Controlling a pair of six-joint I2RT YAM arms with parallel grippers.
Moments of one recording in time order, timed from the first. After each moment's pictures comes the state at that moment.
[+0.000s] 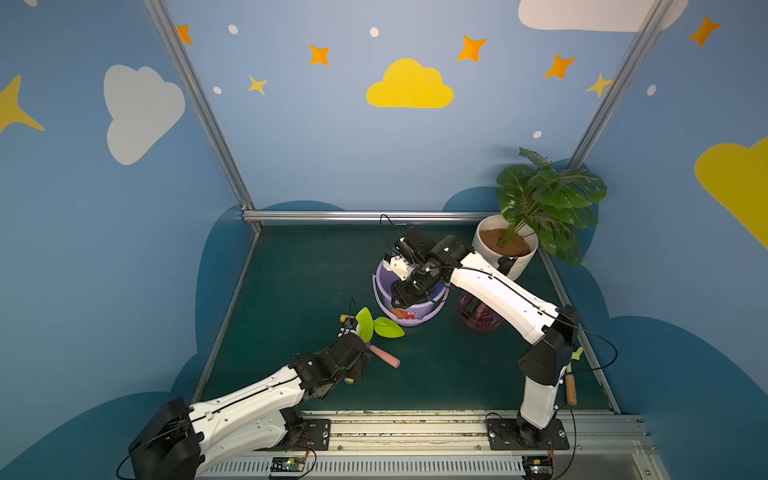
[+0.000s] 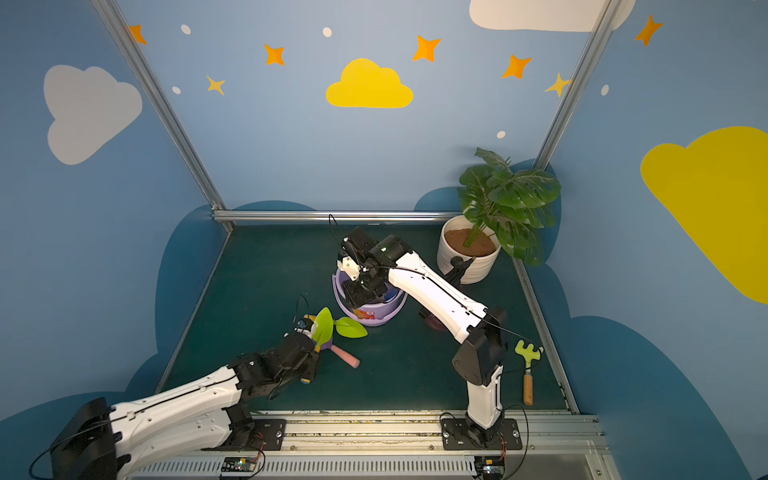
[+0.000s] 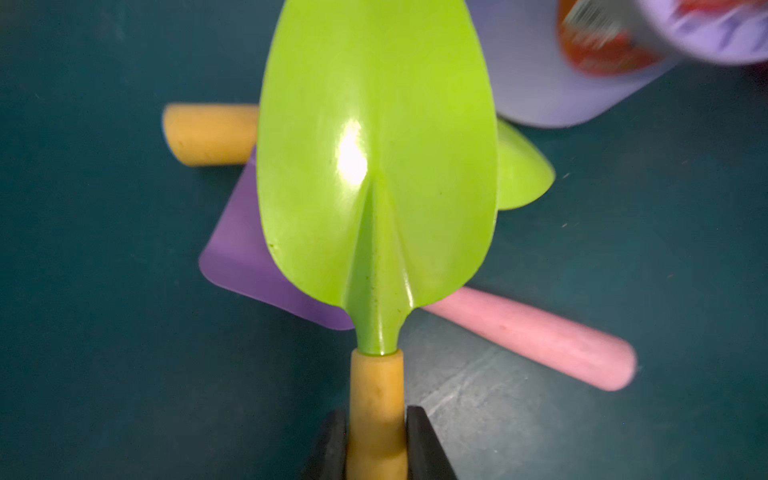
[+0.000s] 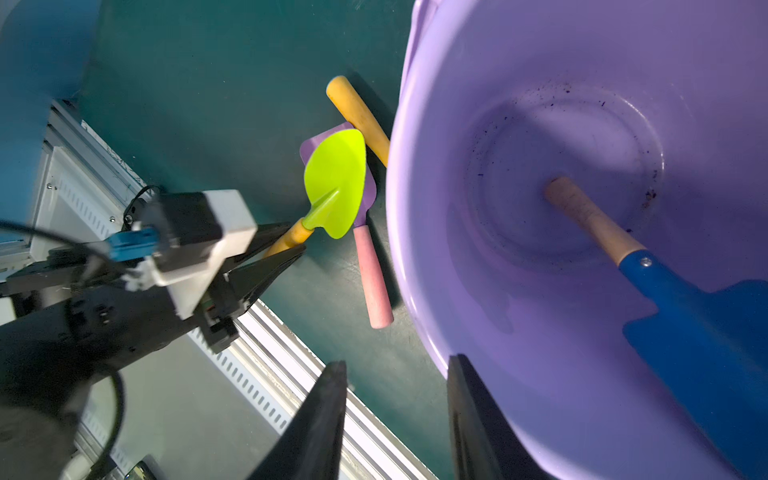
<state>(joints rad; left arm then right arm) -0.87 0.90 0.42 -0.45 -0.27 -0.61 0.86 1.88 1.95 -1.27 -0.24 0.23</state>
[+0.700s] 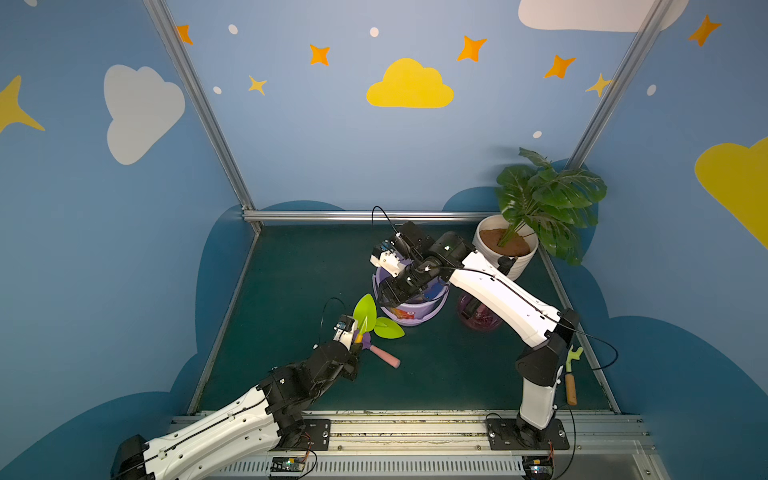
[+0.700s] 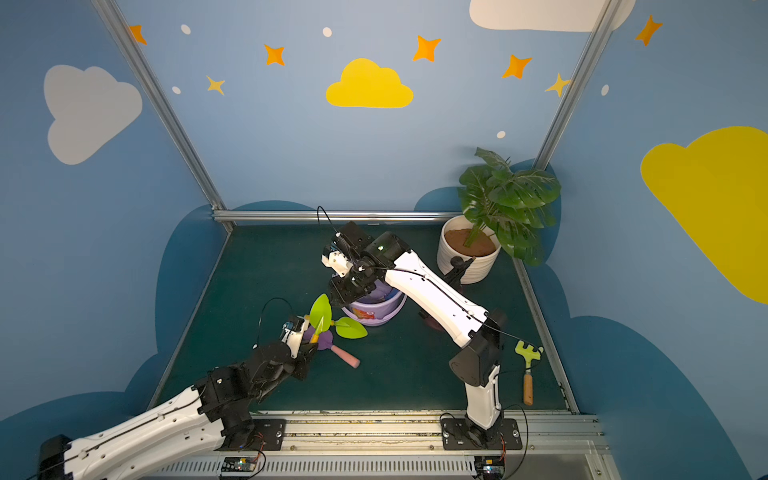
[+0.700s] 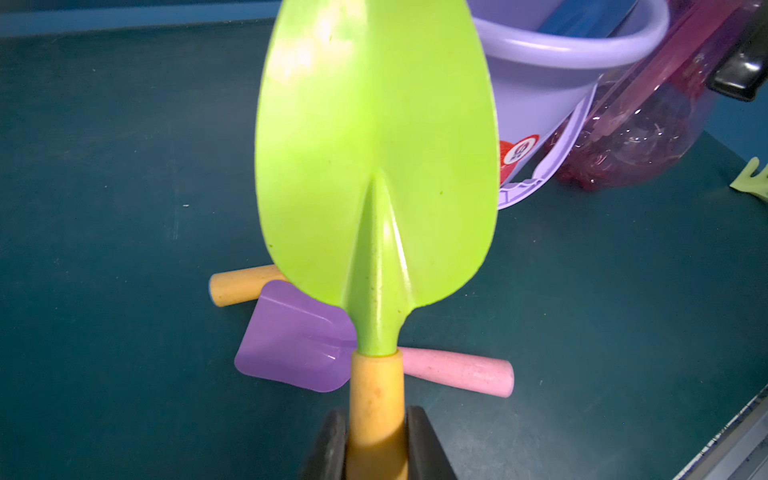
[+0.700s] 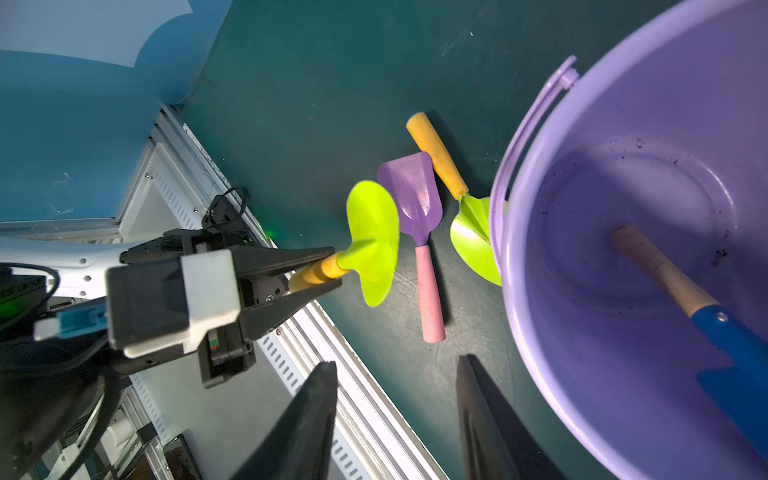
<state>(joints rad) -0.95 0.63 0.41 -0.42 -0.35 -0.41 0.91 1.91 2.09 -1.27 -0.34 0.23</state>
